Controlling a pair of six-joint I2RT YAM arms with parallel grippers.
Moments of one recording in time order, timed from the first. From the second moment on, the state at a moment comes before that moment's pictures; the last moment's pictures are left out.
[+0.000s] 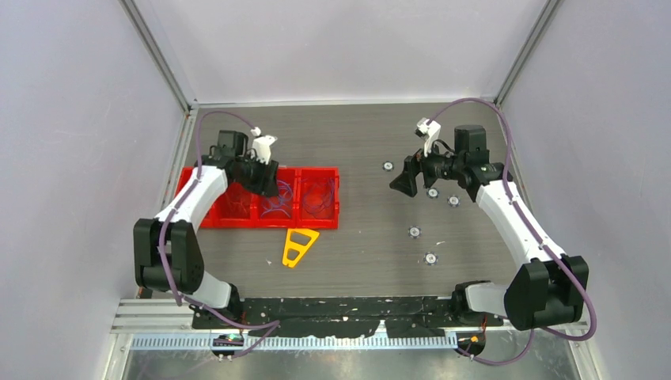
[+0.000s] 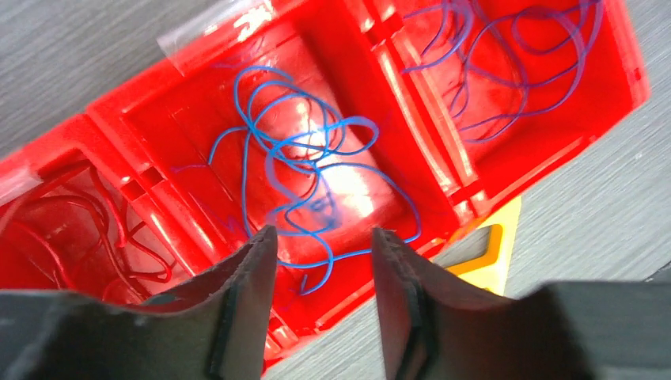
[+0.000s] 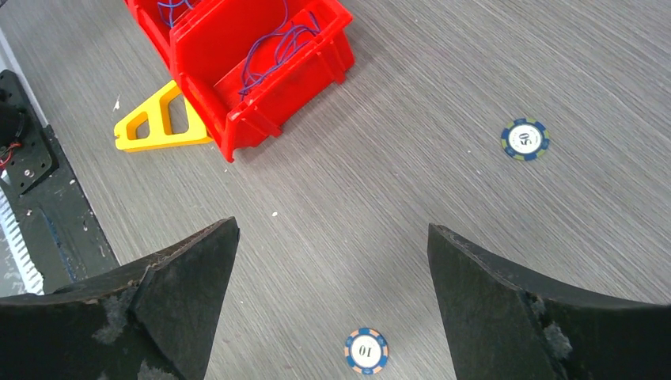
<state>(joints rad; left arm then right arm) -0.10 1.51 1.06 -0.58 0.44 0.25 0.14 1.26 1.02 -0.44 -0.77 -0.26</state>
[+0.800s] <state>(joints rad) 0.04 1.62 1.92 -1.14 0.38 0.16 -0.18 1.42 1.18 -0.36 -0.71 -0.07</state>
